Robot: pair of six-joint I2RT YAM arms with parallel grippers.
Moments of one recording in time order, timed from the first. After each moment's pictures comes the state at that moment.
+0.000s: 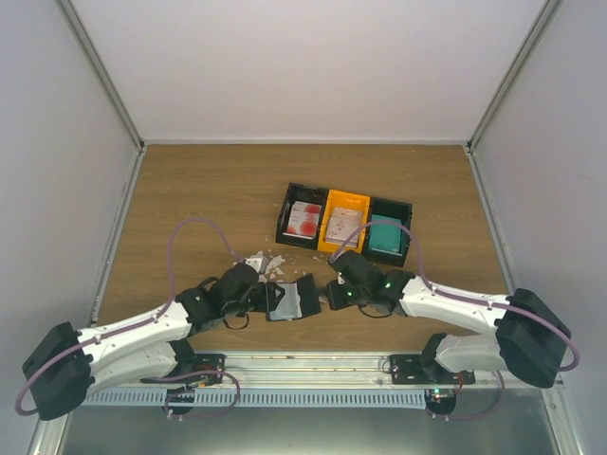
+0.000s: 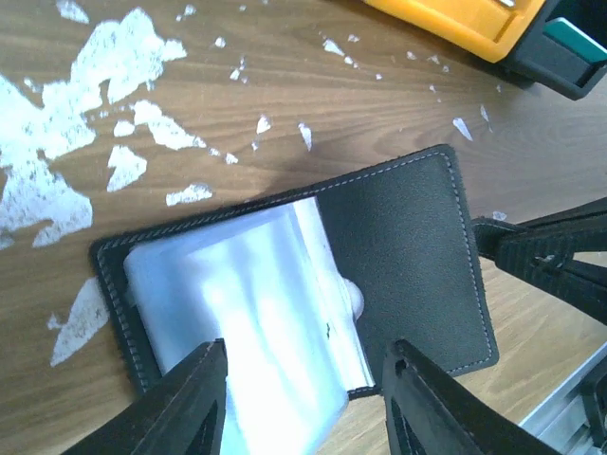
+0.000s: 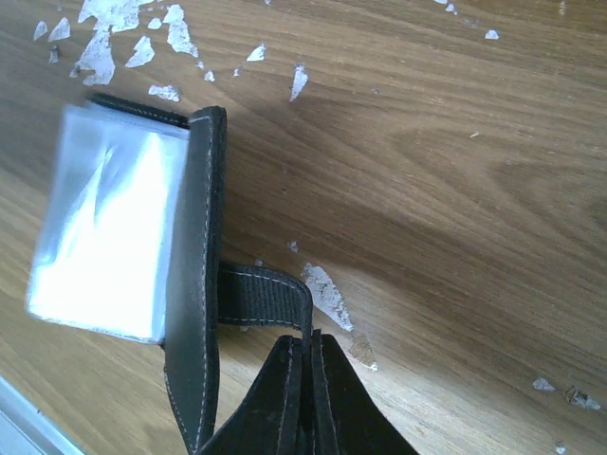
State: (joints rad) left arm -0.88 0.96 0.40 -0.20 0.00 -0.82; right arm 0.93 1.24 0.61 -0.32 -0.05 0.62
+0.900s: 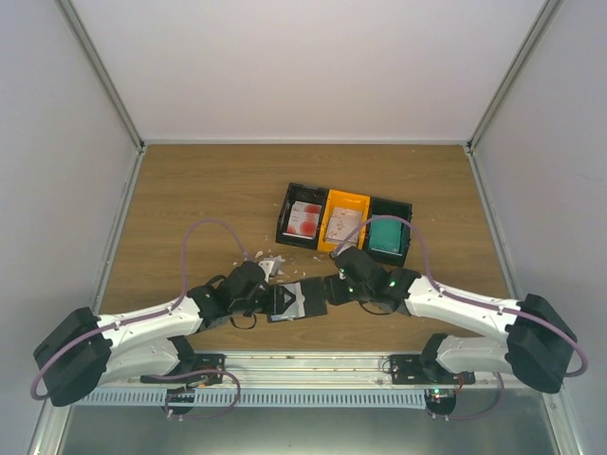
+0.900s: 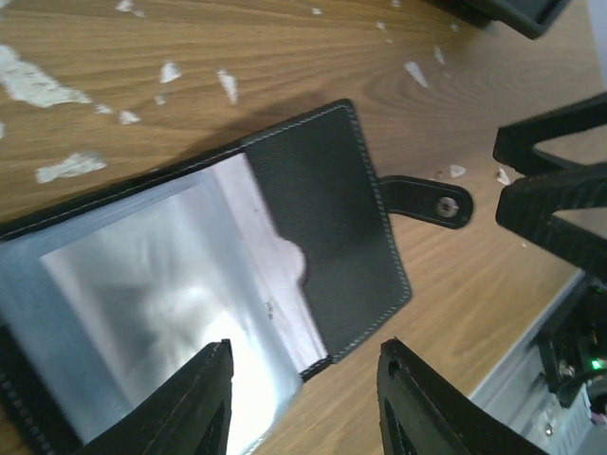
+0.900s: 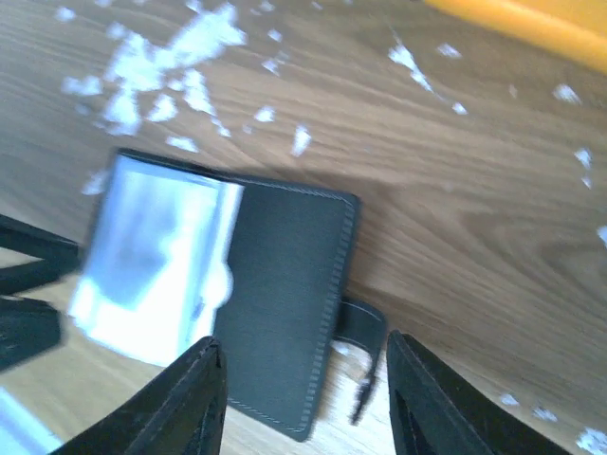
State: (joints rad) left arm -0.87 1.07 0.39 -0.08 0.13 -0.80; right arm 0.93 1.22 0.63 -0.37 0.03 0.61
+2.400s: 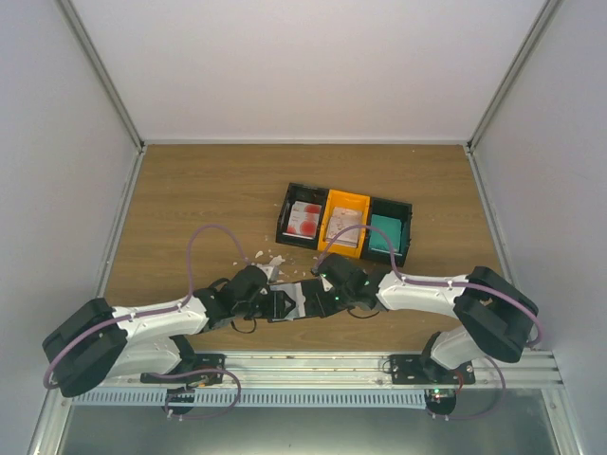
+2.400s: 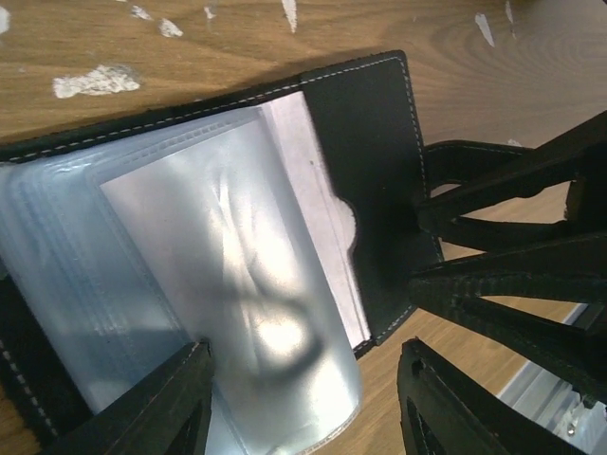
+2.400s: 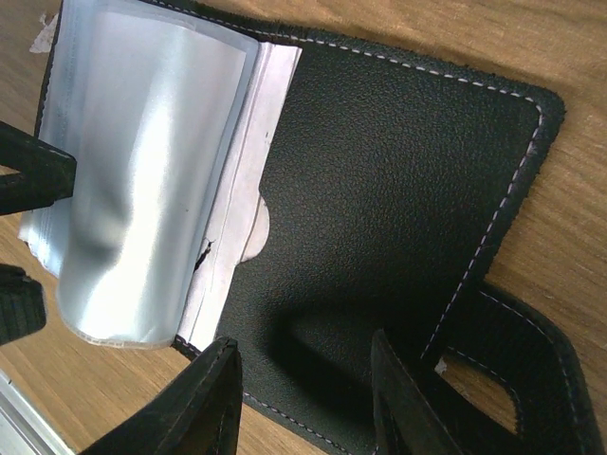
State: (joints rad) left arm -0.87 1.16 0.35 -0.01 0.17 -0.85; right arm 0.95 1.47 0.65 -0.23 -0.18 0.54
